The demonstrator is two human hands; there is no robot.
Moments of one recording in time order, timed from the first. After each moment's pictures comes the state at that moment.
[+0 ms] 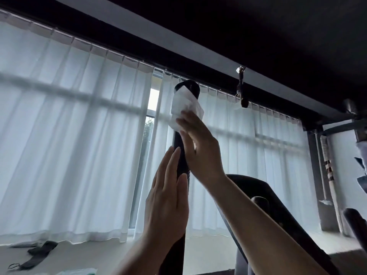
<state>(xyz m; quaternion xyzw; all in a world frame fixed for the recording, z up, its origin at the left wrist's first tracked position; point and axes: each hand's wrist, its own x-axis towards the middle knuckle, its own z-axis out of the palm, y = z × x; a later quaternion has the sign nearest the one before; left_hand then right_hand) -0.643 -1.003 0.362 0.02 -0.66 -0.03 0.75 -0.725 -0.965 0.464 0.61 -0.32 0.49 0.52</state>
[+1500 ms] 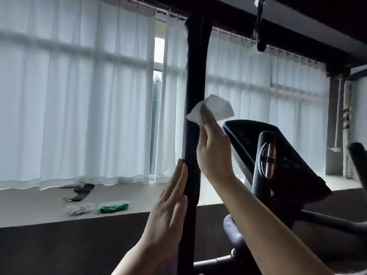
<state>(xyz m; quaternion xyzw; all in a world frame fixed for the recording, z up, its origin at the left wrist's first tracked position) -0.583 -0.990 0.225 0.00 -0.80 -0.21 0.56 -0.692 -0.945 0.342 0.56 -0.46 0.59 0.36</state>
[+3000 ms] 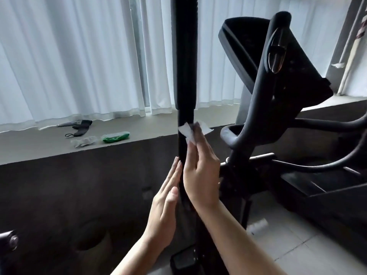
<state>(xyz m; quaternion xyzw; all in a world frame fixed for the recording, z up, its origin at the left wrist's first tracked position) -0.549 -0.951 0.066 0.09 -0.75 -0.46 0.47 -0.639 -0.919 0.128 0.44 -0.53 0.69 0.22</state>
